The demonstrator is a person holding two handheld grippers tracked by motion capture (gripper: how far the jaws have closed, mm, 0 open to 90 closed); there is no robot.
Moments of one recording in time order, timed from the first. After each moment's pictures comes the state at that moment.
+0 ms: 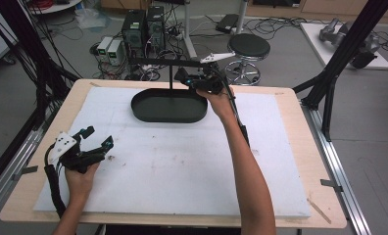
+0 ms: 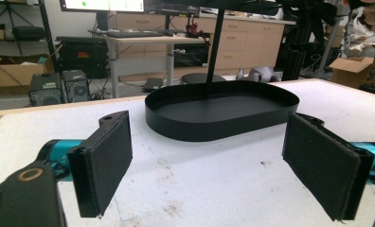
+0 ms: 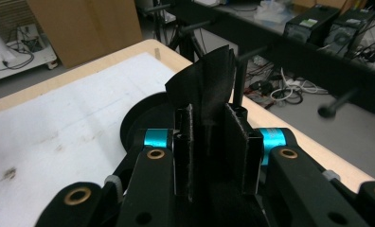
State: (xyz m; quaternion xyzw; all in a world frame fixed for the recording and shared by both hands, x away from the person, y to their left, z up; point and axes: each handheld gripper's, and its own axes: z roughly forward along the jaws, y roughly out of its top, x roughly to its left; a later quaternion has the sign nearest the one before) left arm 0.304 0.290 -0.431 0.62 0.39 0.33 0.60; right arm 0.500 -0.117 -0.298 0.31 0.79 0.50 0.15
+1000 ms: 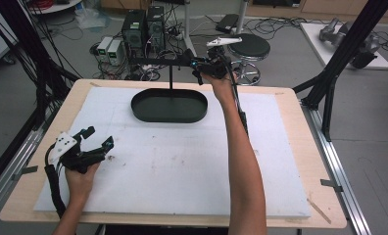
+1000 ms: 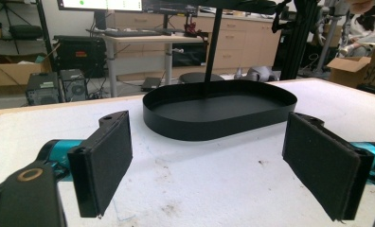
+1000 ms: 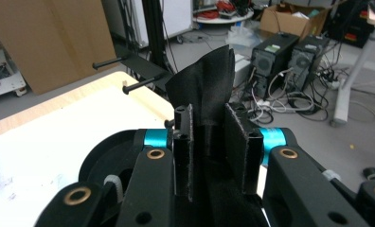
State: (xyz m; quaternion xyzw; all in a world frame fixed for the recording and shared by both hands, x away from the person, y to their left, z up) left arm 0.304 0.290 -0.431 0.62 0.39 0.33 0.60; right arm 0.533 -0.128 -0.275 0.33 0.76 0.52 0.20
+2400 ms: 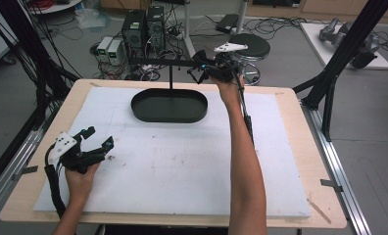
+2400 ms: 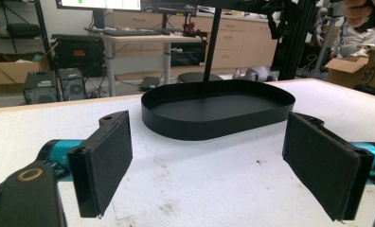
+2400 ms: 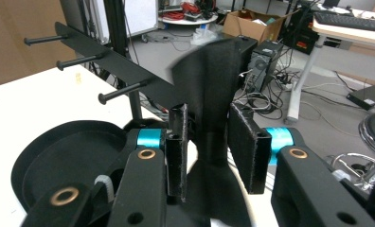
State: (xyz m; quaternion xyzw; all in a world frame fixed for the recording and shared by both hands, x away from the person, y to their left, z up) left arm 0.304 0.290 -0.431 0.62 0.39 0.33 0.60; right arm 0.536 -0.152 -0.293 0.35 0.75 0.50 0.27
